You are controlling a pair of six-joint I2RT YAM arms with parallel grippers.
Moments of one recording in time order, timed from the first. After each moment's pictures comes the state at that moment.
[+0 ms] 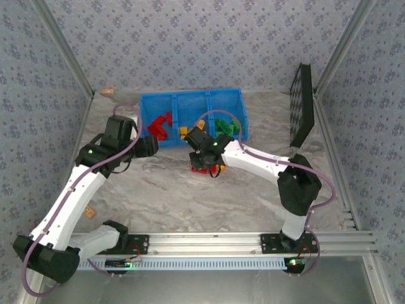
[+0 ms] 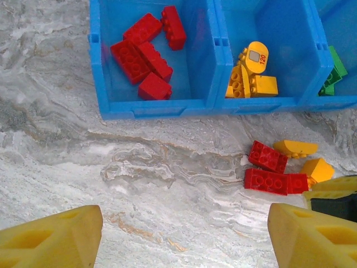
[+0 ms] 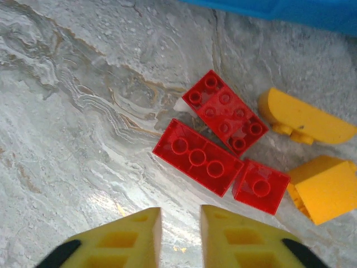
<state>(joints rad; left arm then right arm) -0.40 1.06 1.16 -0.90 -0.06 -0.42 0.89 1.79 1.42 -0.75 0.12 0.52</state>
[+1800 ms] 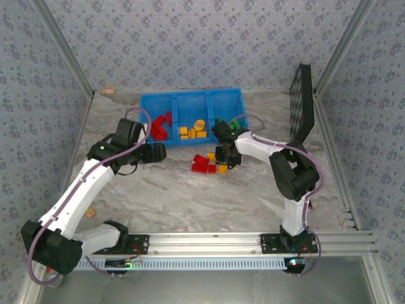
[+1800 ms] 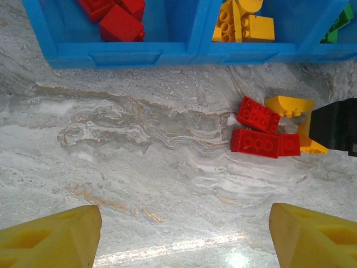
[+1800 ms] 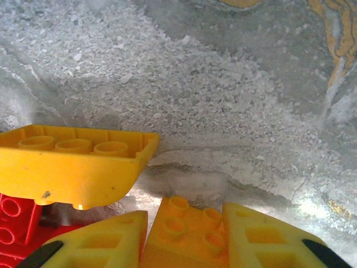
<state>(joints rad) -0.41 1.14 1.09 -0.89 0.07 -0.45 0.60 1.90 1.29 -0.70 0.01 0.66</state>
